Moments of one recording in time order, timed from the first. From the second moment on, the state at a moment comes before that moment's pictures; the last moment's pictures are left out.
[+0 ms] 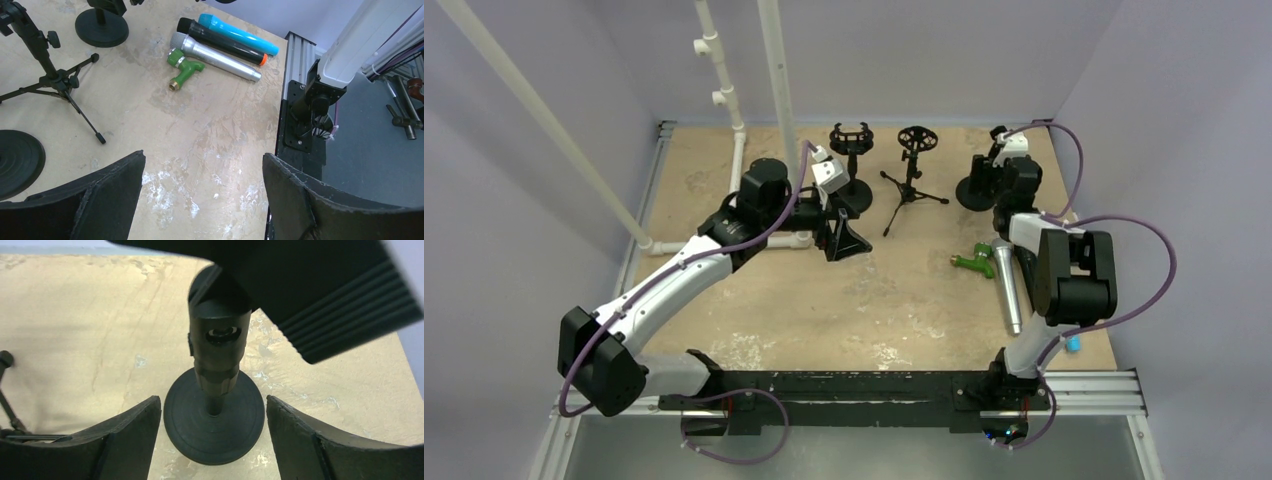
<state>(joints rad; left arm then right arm) -0.62 1.28 1.10 -0.12 0.73 -0.07 -0.07 1.76 0.93 0.50 -0.03 -0.03</state>
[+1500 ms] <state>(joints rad) -0.52 0.98 1.17 -0.36 0.37 0.08 -0.07 0.93 0.70 -0.16 -0.15 -0.02</state>
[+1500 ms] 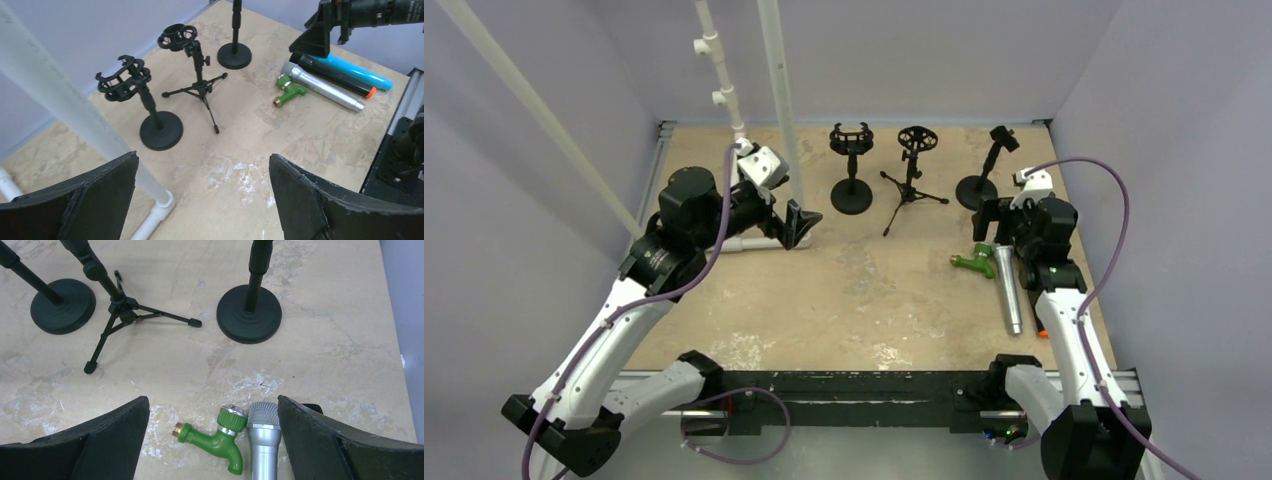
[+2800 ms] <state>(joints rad) -0.16 0.67 0.73 -0.18 0.02 0.03 -0.07 0.76 0.68 -0.19 -0.17 -0.07</state>
